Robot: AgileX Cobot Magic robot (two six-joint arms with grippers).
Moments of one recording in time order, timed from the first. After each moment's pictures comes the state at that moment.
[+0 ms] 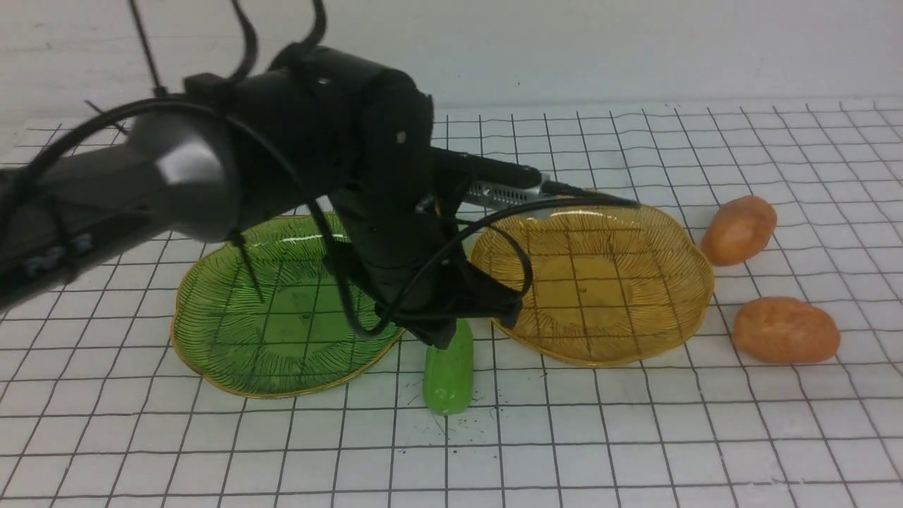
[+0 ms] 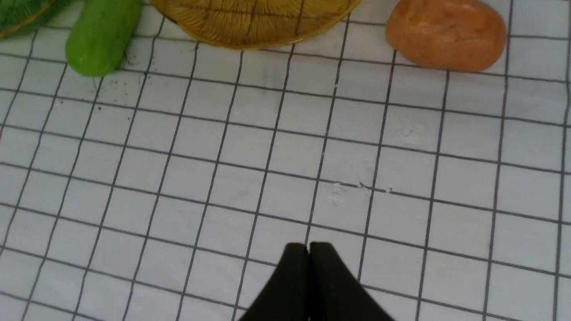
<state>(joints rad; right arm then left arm) 0.02 0.77 -0.88 0.32 1.25 -0.22 -0.62 1.83 -1.52 -0.01 1.06 -0.21</state>
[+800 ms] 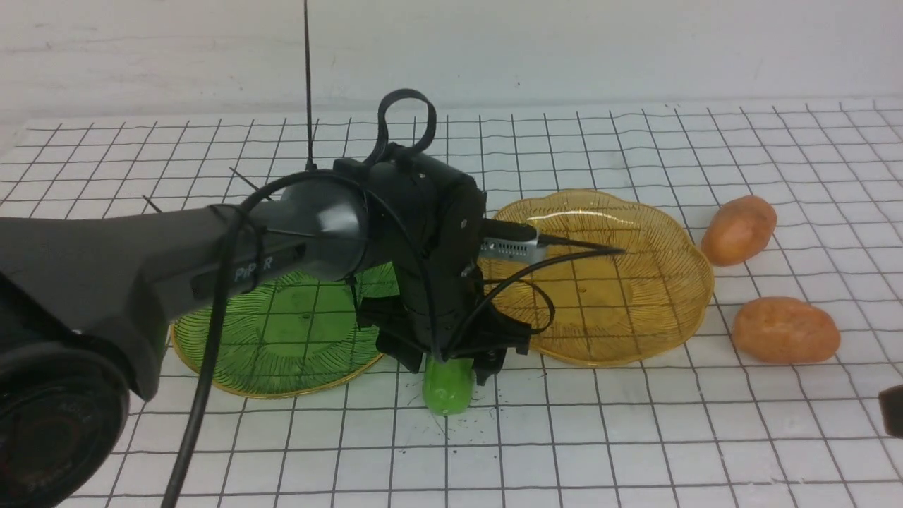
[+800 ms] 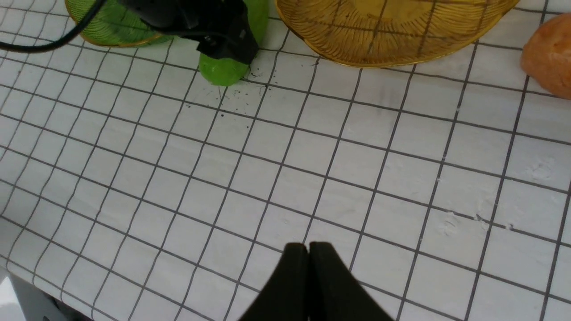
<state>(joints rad) 0.02 0.77 -0.88 0.53 1.26 -0.31 -0.62 2.06 -1.54 0.05 0.93 -0.42</state>
